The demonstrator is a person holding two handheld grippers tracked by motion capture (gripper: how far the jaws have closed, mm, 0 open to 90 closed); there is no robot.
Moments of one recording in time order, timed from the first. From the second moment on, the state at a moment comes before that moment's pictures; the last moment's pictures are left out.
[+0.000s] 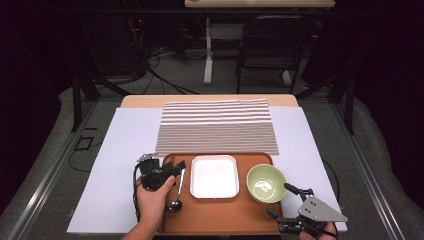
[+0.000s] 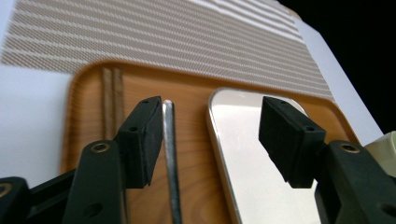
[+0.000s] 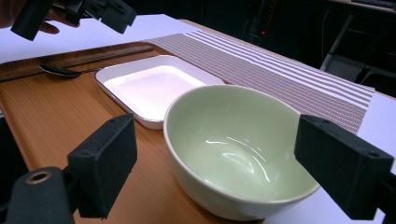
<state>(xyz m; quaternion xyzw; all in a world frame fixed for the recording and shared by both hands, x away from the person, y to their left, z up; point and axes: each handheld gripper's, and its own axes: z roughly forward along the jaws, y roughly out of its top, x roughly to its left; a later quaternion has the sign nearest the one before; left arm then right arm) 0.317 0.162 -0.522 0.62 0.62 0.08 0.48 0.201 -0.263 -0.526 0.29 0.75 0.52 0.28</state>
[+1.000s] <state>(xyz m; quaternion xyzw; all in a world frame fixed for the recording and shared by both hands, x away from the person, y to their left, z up) 0.289 0.253 -0.537 0.63 0.59 0.22 0.46 0.201 -0.261 -0.527 0.29 0.75 0.52 0.28</state>
